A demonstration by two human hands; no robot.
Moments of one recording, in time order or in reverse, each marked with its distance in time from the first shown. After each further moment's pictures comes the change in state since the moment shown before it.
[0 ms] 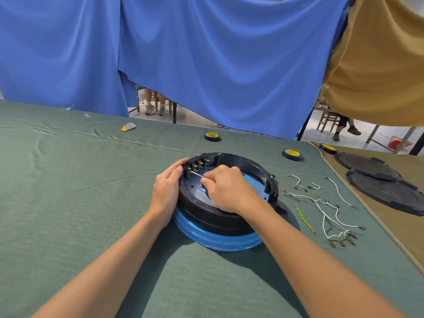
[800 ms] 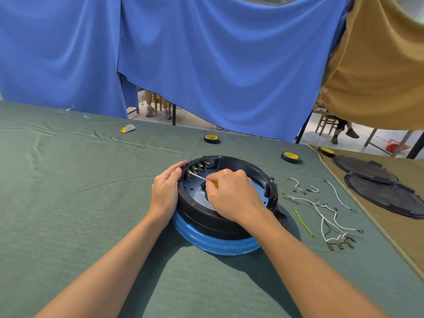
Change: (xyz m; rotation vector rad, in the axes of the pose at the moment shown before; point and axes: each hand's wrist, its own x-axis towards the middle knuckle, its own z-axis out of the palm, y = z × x) left_hand 0.001 0.001 0.000 0.026 0.046 0.021; right_hand -0.011 0.000 0.000 -0.069 0.155 -0.013
